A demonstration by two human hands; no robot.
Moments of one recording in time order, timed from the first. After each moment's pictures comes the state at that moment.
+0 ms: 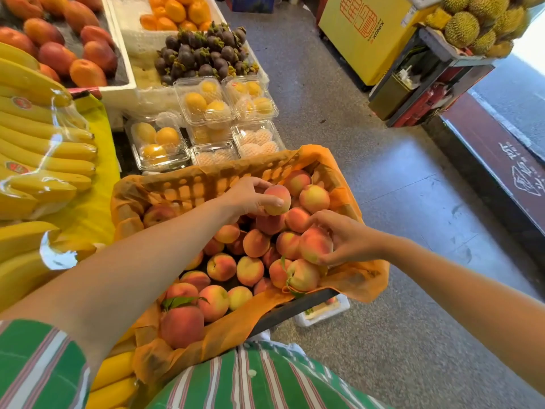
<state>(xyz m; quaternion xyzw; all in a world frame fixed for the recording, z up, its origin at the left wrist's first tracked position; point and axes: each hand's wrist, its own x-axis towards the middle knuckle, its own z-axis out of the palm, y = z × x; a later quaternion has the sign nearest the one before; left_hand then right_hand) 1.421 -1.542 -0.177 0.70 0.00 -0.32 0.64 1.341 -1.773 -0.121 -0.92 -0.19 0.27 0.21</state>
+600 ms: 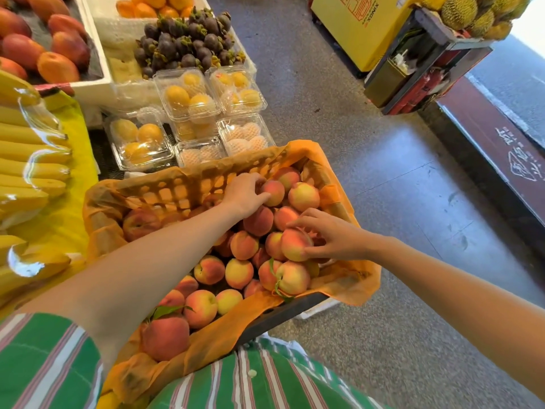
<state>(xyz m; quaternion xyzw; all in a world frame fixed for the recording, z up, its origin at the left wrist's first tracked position) 1.440 -1.574 -0.197 0.91 -0.11 -0.17 0.37 1.353 -1.783 -0.142 -0.92 -0.22 0.28 0.18</state>
